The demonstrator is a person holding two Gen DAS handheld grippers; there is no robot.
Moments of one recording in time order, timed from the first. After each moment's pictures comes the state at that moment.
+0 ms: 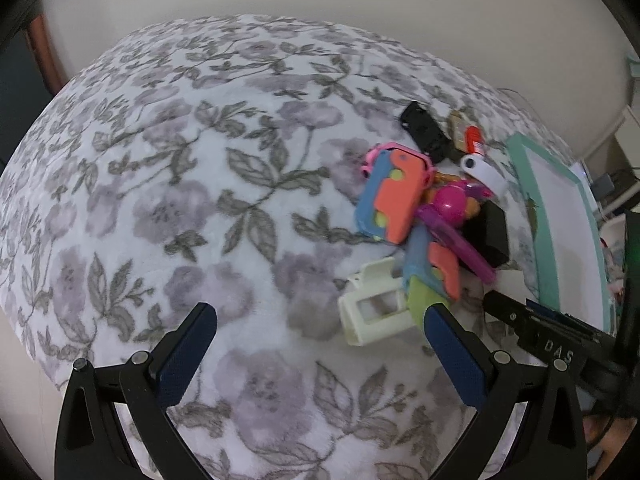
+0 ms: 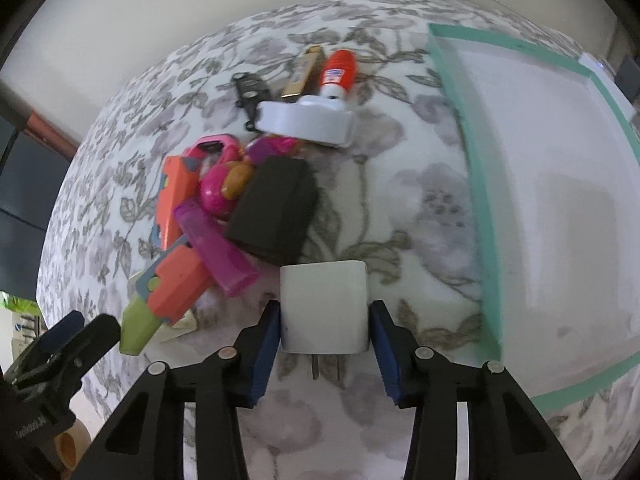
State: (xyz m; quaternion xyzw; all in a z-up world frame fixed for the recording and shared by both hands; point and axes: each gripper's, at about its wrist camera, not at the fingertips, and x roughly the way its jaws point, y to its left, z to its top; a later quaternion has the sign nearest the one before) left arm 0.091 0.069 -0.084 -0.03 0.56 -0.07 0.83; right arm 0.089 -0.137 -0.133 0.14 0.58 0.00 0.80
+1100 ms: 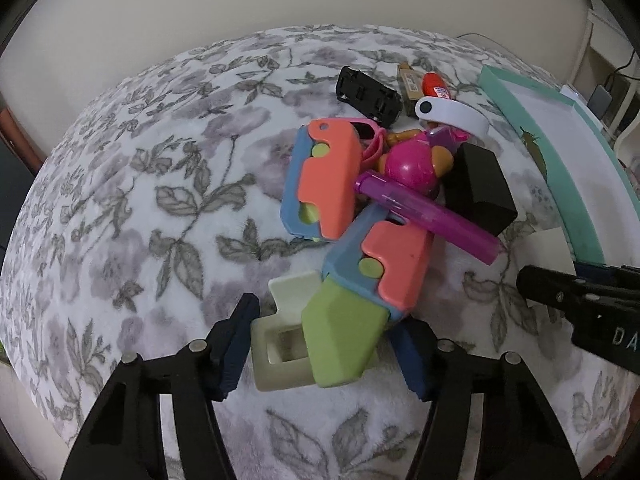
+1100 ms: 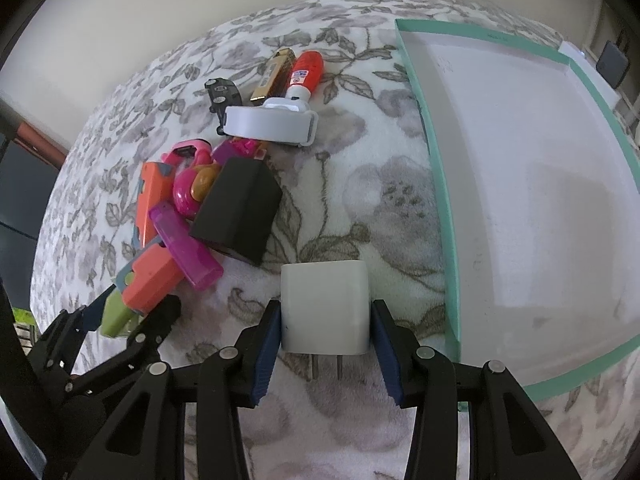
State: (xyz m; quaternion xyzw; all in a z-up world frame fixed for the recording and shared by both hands) left arm 0.097 0.008 -0.119 0.10 0.52 -0.09 0.84; right arm 0.085 -0.145 -0.133 0.13 0.58 -0.01 0.80
